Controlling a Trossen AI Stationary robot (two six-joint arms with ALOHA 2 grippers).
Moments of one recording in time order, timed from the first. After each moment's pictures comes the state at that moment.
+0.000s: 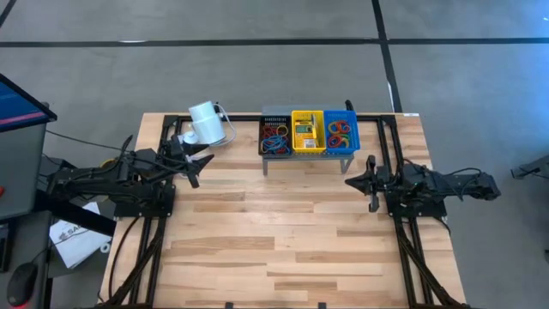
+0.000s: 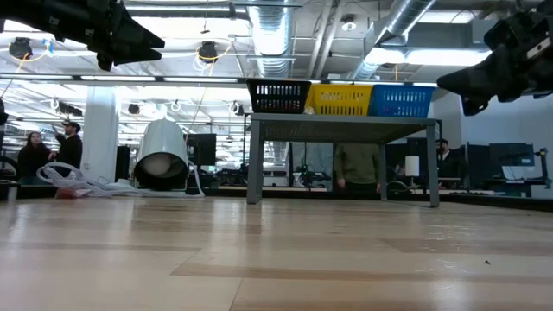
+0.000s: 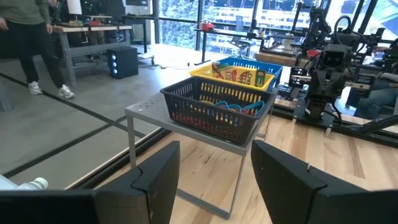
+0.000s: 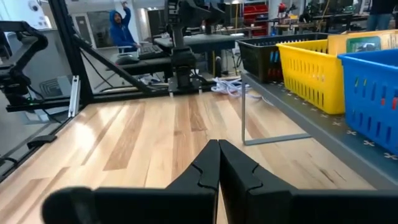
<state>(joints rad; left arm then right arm) 0.06 0.36 0.38 -0.11 -0.47 -0.11 0.05 0.02 0.05 -0.10 0.15 0.08</state>
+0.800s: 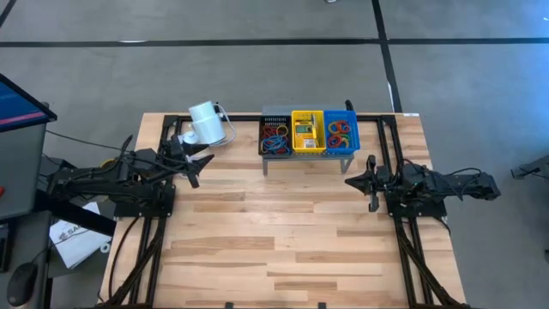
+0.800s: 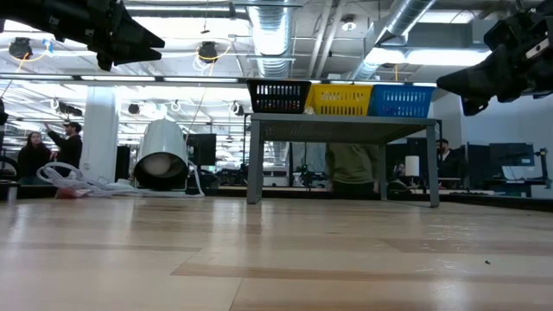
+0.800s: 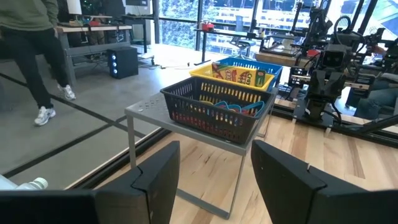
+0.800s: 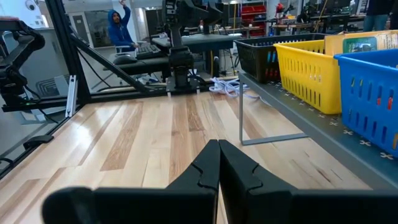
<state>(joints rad) 0.06 0.36 0.38 -0.11 -0.47 -0.11 0.05 0.02 0.05 -0.10 0.16 0.08</state>
